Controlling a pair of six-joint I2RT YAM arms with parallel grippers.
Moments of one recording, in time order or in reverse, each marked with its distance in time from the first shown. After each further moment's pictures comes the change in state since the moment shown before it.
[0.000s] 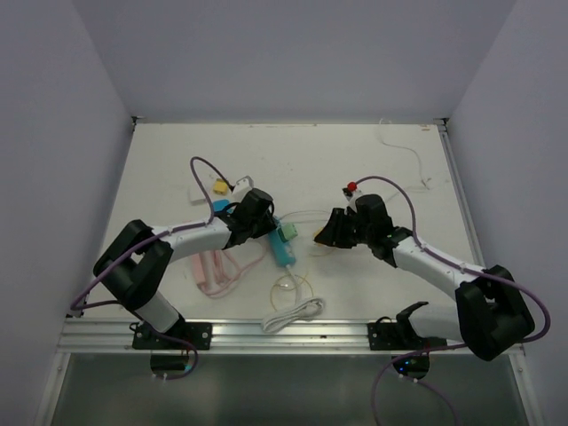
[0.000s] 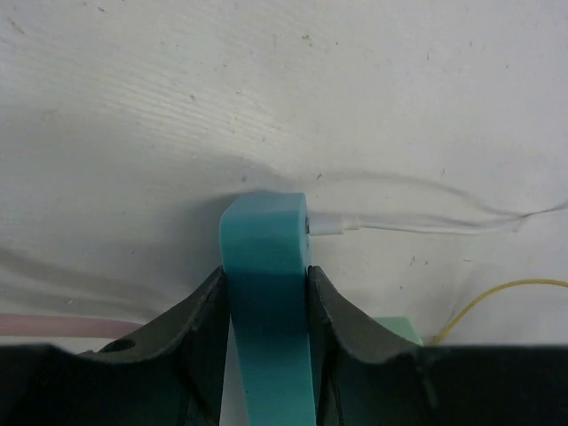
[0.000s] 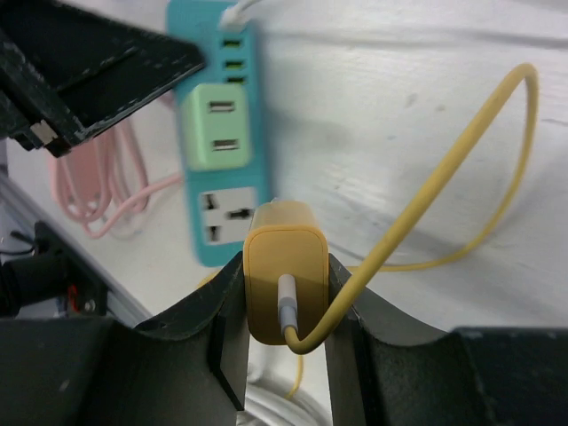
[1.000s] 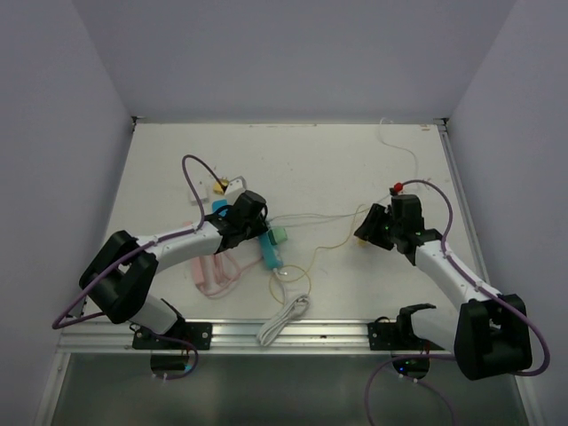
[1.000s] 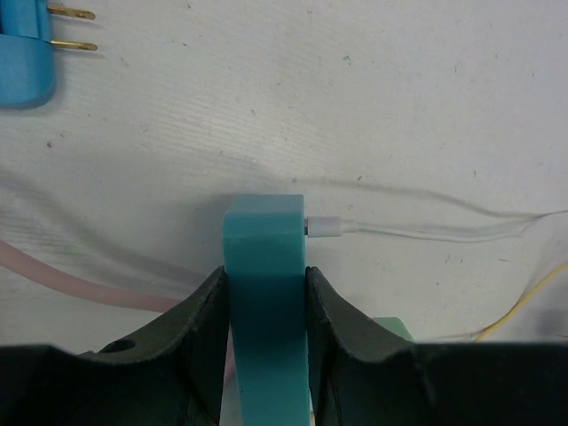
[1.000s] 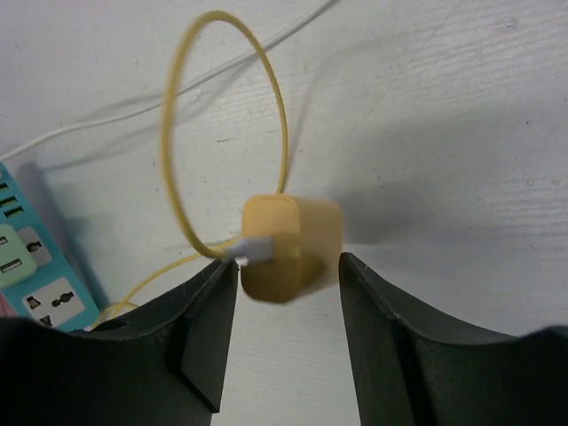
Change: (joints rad) left arm 0.027 -0.101 -0.048 -0.086 -0.080 0.079; right arm -0.349 -0.126 -0.012 -0.261 0.178 -0.051
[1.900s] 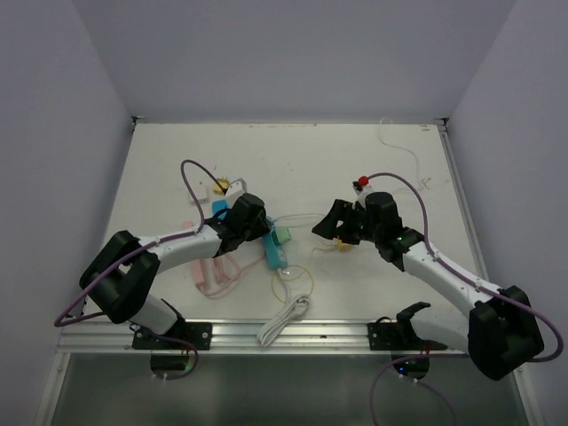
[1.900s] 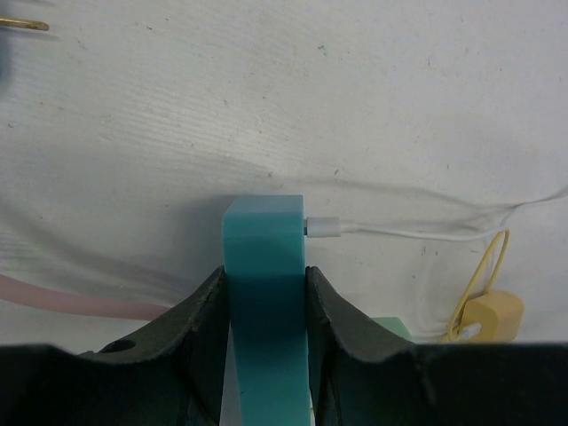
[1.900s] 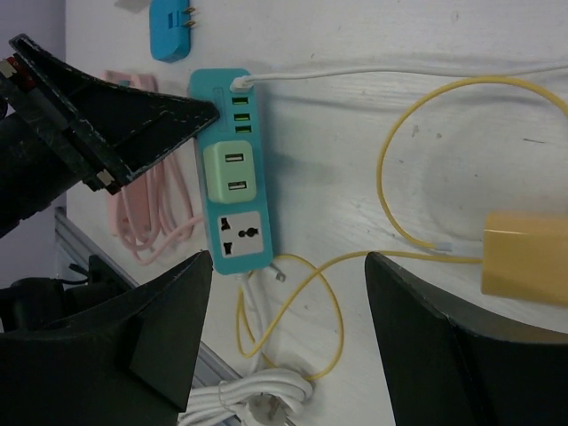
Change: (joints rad) left arm 0.001 0.002 -0.045 0.100 0.053 -0.027; right arm 0.269 -0.027 0.022 0.196 -0.167 0.117
